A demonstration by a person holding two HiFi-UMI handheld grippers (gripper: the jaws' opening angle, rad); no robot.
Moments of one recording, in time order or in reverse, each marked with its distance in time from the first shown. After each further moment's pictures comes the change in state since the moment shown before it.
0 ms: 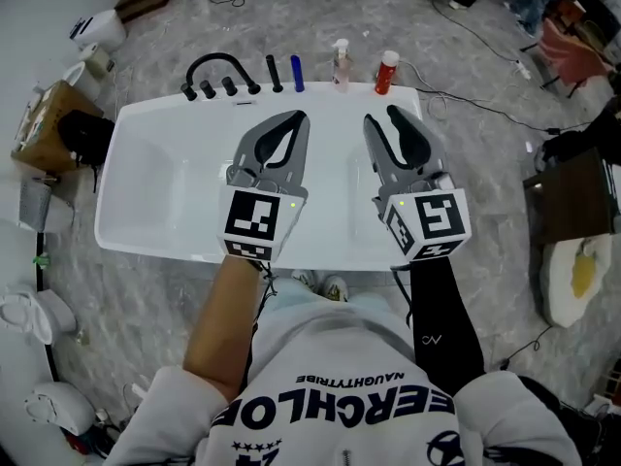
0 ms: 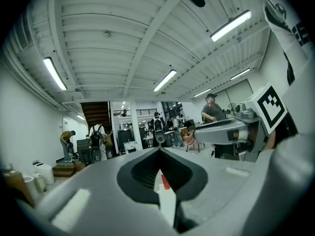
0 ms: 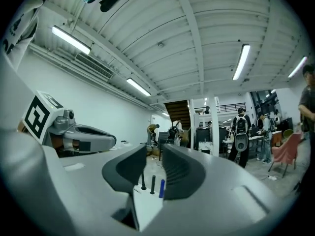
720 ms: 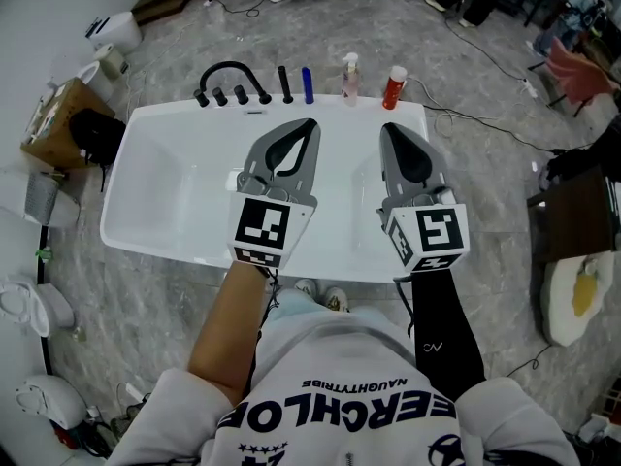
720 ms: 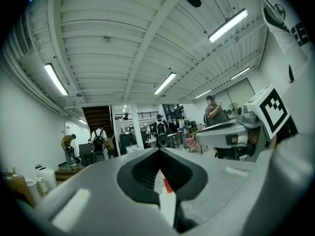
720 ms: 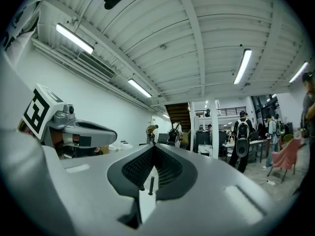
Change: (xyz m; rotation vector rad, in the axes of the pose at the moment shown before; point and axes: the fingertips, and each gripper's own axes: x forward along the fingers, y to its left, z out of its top) left arm -0.008 -0.007 0.017 0.020 -0.032 0.026; right arm -0.010 0.002 0.007 -0.040 -0.015 -0.004
